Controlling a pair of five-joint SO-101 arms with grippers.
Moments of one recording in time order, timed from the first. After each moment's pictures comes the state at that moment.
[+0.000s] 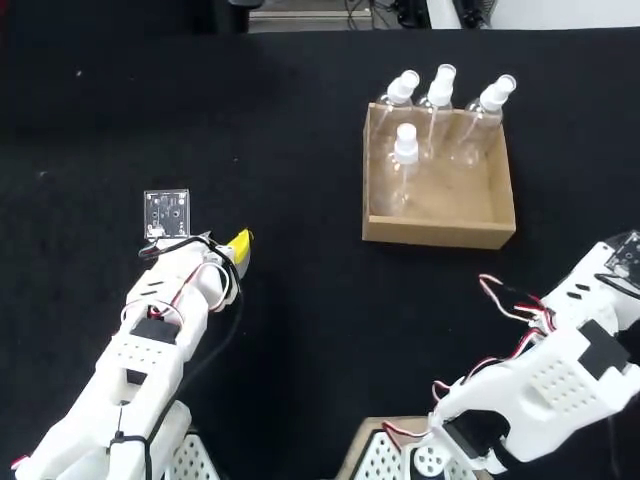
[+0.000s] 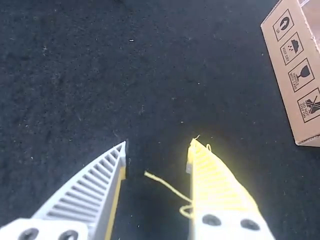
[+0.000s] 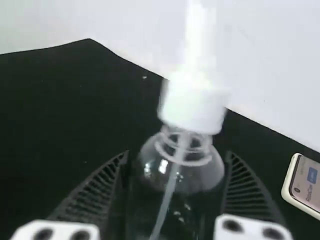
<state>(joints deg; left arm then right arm) 6.5 -46.1 83.8 2.3 11.8 51.9 20.4 55.2 -57.9 11.1</state>
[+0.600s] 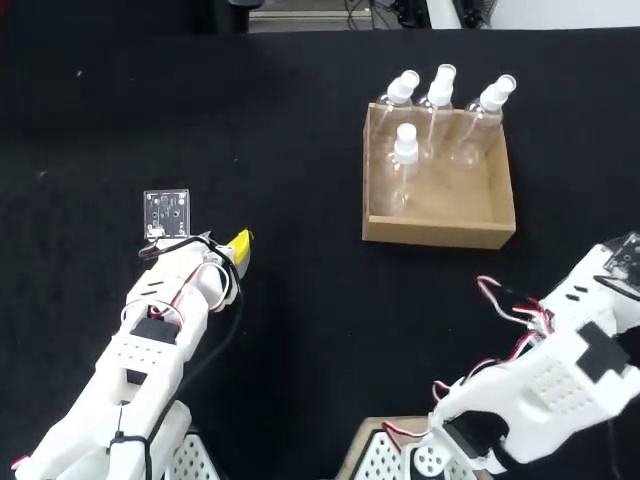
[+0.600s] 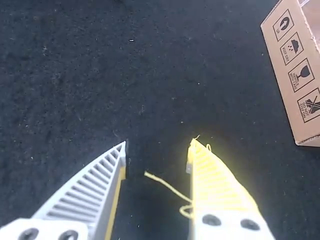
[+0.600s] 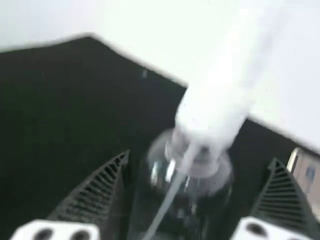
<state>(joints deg) 6.5 -46.1 83.8 2.3 11.8 51.9 17.7 56.9 -57.7 11.1</state>
